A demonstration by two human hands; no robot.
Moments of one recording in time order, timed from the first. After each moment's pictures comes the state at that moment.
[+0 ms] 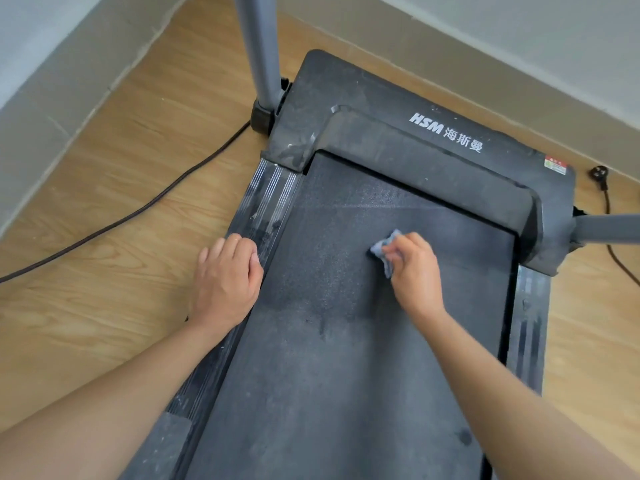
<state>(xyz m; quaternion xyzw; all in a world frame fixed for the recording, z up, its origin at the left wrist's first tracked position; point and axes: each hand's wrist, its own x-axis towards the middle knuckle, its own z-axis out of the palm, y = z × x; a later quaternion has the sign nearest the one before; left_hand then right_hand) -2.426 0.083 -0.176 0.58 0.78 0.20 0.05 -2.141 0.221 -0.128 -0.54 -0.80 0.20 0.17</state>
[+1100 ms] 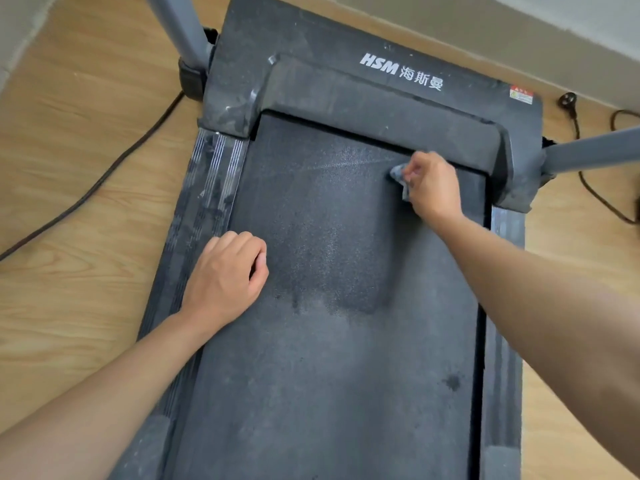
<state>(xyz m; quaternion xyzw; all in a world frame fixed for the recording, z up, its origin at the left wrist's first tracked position) -2.384 0.091 -0.177 0.71 0.66 0.21 0.13 -2.073 0.313 -0.133 -0.65 -0.74 0.14 0.11</state>
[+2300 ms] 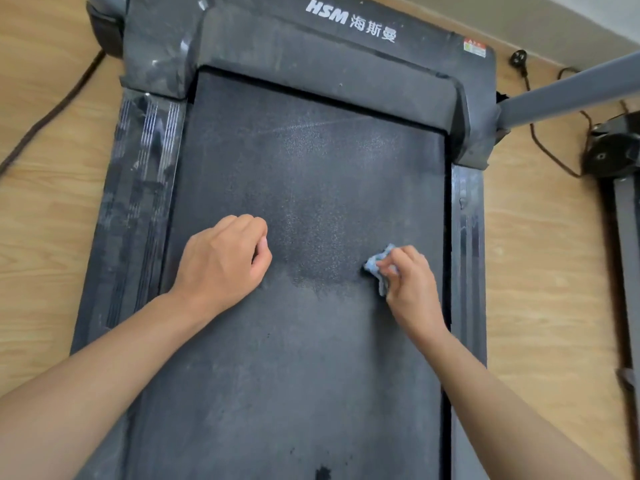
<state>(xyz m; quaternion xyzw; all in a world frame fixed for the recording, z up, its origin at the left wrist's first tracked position) -2.327 0.097 -0.159 0.73 0.64 0.20 0.15 -2.008 0.097 -0.146 -0.66 -0.72 0.20 0.11</state>
